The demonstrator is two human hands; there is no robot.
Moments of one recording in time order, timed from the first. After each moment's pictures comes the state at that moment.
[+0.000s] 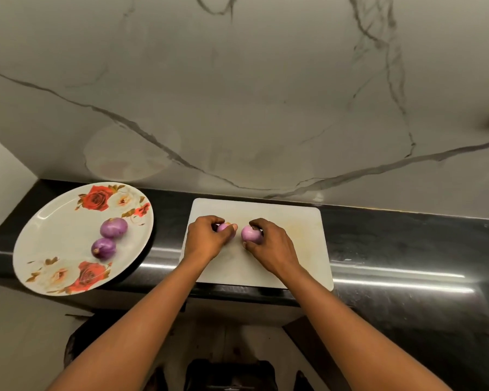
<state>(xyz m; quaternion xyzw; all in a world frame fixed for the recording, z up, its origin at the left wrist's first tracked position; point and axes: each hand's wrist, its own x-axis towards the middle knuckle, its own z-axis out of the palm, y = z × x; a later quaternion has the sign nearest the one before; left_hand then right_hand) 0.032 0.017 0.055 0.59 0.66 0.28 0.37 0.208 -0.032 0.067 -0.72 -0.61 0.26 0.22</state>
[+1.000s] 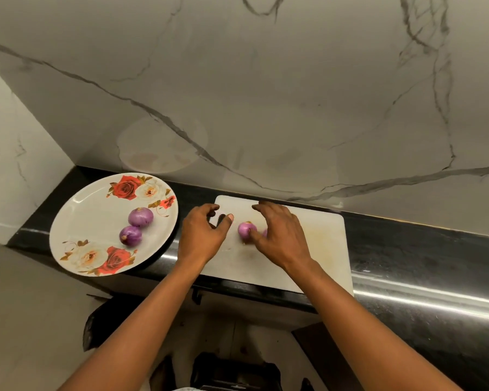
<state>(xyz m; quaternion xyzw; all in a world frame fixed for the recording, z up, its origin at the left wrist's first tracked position) -0.013 -0.001 0.090 0.58 0.69 0.33 0.28 0.178 -0.017 0.102 -0.66 -0.71 0.16 0.18</state>
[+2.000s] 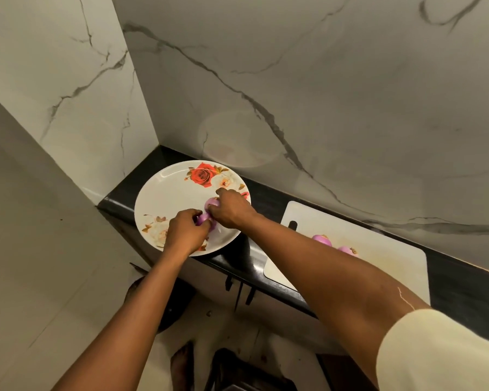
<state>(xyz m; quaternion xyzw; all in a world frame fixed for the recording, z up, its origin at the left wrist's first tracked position) -0.203 -0.007 0.072 0.45 0.79 0.29 0.32 -0.089 0.086 0.083 -0.55 -0.77 0.32 0.02</state>
